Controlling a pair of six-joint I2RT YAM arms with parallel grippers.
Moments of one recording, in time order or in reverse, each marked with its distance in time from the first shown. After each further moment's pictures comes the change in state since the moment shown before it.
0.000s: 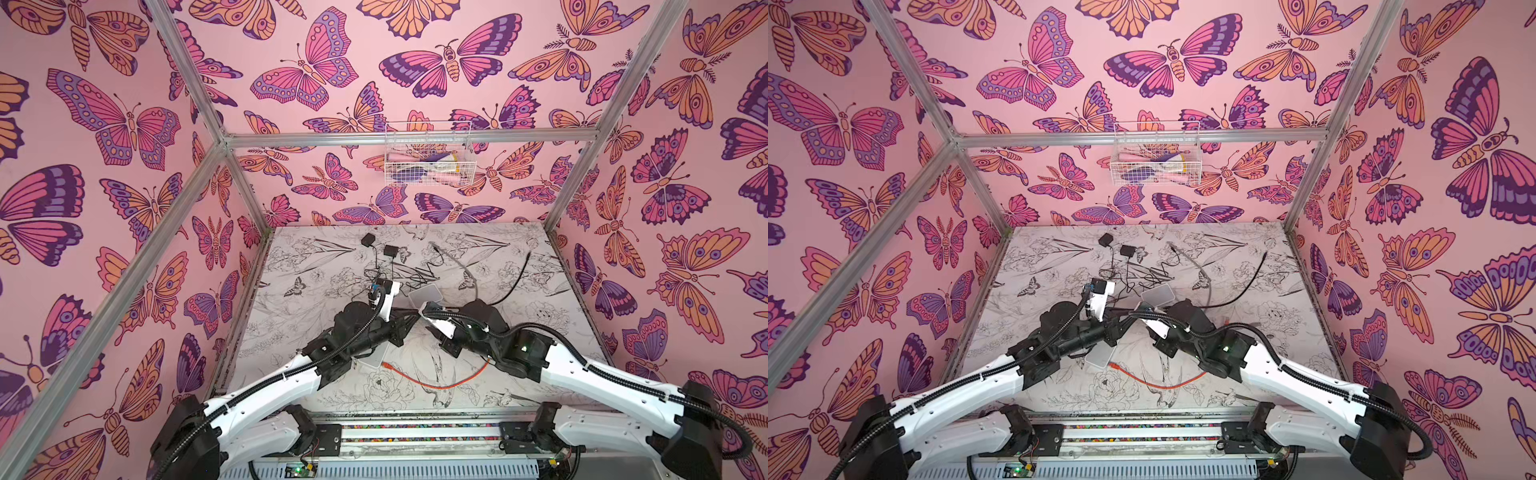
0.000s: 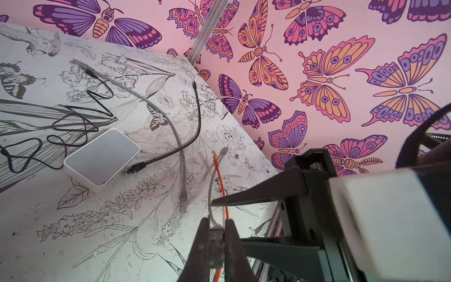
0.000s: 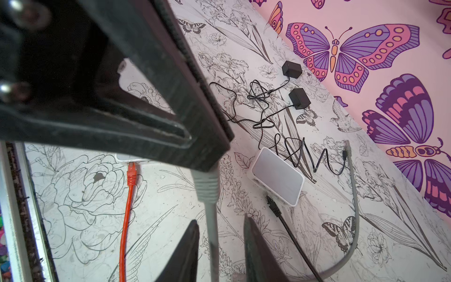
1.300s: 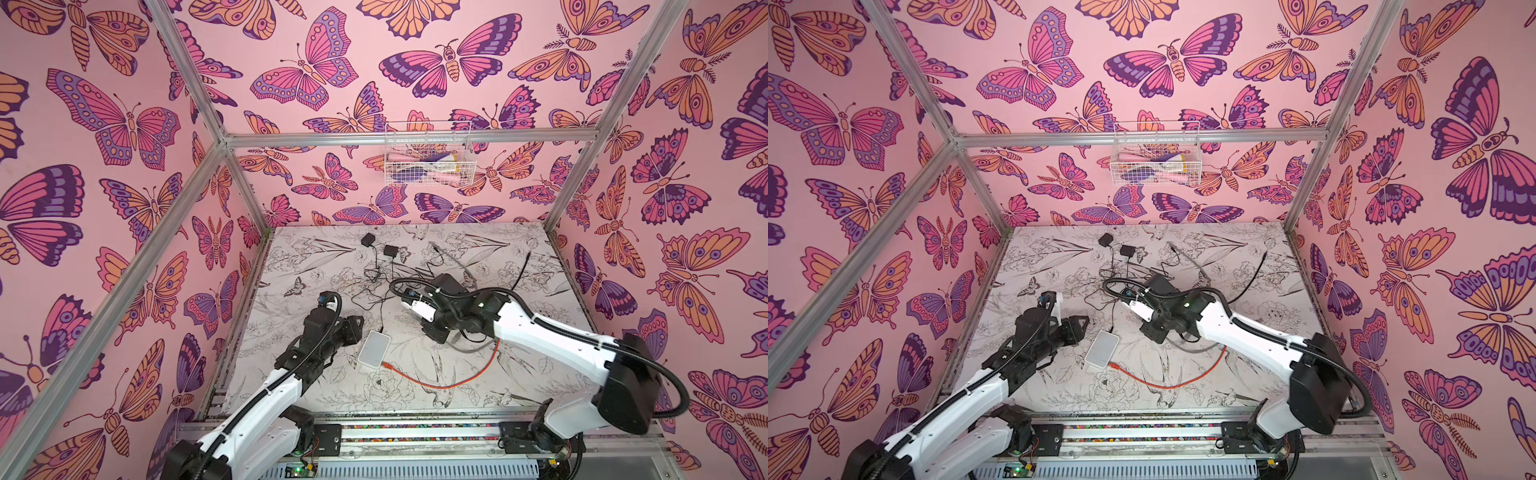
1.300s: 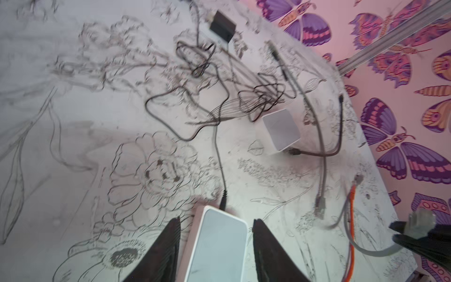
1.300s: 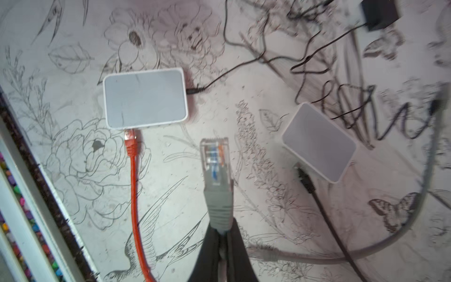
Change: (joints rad) left arm 0.431 -0.129 -0.233 -0.290 -0.115 -0.027; right arm -0.085 0.448 0.407 -0.446 -0.148 0.041
